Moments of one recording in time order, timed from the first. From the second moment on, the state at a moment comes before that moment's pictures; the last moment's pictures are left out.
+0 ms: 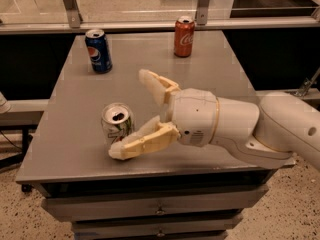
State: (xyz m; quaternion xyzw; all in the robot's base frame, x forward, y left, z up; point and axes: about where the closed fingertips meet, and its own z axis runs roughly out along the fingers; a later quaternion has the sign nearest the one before) arm 0.403 0.057 0.968 -0.44 0.51 0.48 0.57
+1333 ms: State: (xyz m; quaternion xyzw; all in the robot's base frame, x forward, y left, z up) arm 0.413 0.063 0.915 -0.51 0.51 0.44 0.54
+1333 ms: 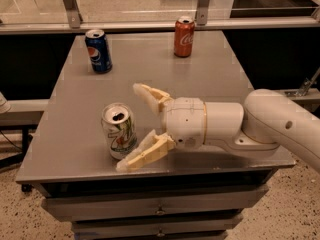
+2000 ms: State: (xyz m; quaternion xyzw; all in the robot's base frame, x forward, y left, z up) arm 0.406 0.093 0.886 -0.53 0.51 0.44 0.51
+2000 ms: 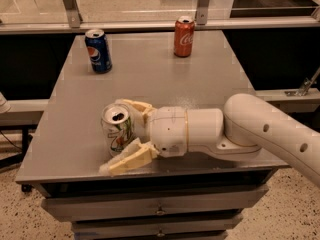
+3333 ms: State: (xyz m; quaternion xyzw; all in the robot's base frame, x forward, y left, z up) arm 0.438 0.084 0.918 -0.50 0.52 0.42 0.54
